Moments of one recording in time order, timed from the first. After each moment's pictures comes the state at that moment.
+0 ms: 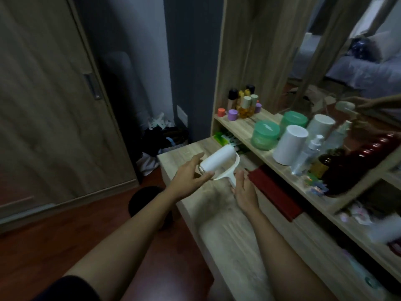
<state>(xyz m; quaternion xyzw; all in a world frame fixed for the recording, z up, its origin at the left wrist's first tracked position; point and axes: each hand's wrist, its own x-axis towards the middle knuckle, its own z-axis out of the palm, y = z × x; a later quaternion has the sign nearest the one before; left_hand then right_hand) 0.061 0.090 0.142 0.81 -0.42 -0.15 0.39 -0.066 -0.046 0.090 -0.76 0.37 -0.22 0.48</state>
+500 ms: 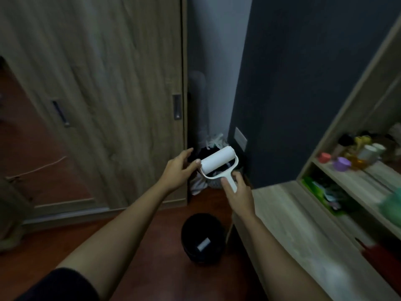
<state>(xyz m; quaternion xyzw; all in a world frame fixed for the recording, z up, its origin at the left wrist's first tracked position) 0.365 0.271 0.169 0.85 -0.27 -0.04 0.44 0.247 0.110 0.115 -0.84 0.21 -0.19 0.45</state>
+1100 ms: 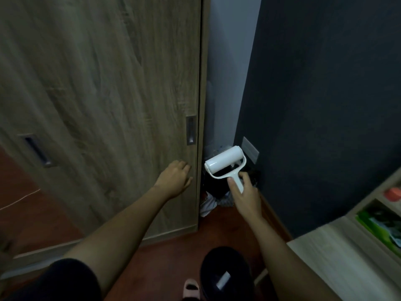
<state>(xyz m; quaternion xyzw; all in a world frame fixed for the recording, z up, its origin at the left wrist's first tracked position) 0.640 0.278 0.125 0.88 -0.47 0.08 -0.01 0.475 0.110 0.108 -0.83 0.26 -0.22 0.44</state>
